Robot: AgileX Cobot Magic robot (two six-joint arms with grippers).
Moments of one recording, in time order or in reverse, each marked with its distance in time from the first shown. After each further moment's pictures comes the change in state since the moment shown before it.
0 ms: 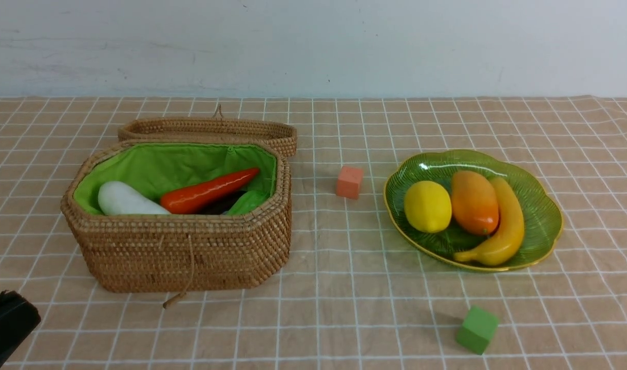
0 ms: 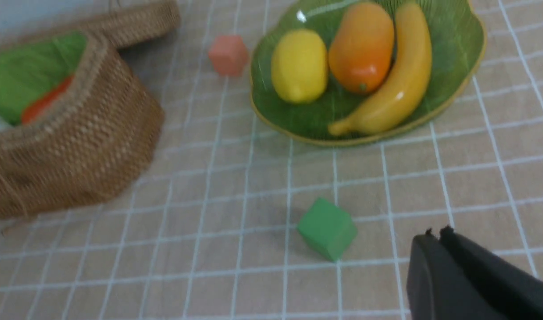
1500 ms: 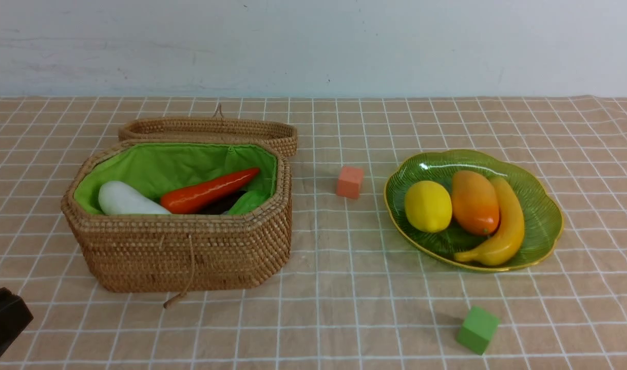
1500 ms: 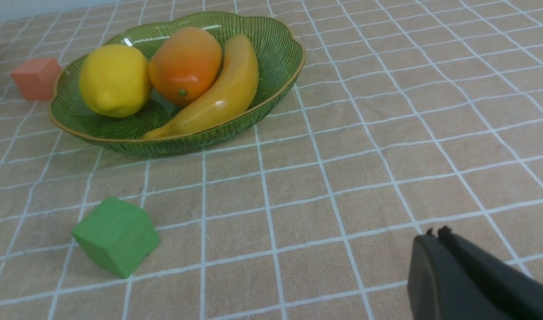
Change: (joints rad) right arm -0.269 -0.357 0.430 -0.219 -0.157 -0.039; left arm -0.001 0.000 0.000 0.002 0.083 -0.001
